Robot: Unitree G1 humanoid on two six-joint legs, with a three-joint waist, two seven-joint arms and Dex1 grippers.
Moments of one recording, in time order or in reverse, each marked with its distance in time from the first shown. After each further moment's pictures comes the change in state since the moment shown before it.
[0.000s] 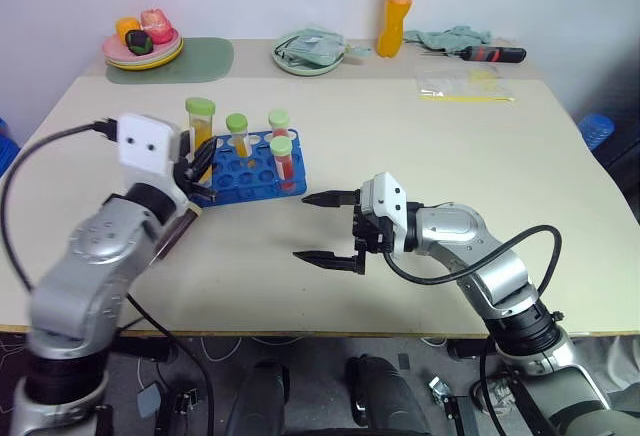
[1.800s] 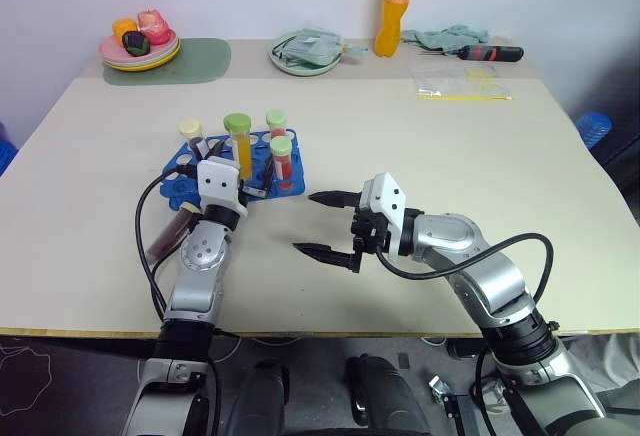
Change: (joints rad) left arm -0.073 -0.354 0.007 0.563 0.247 -0.680 -0.114; right arm 0.039 0.023 -0.011 -0.038 0.003 0.065 -0.086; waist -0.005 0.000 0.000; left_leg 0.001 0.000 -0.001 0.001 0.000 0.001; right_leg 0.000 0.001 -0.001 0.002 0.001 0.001
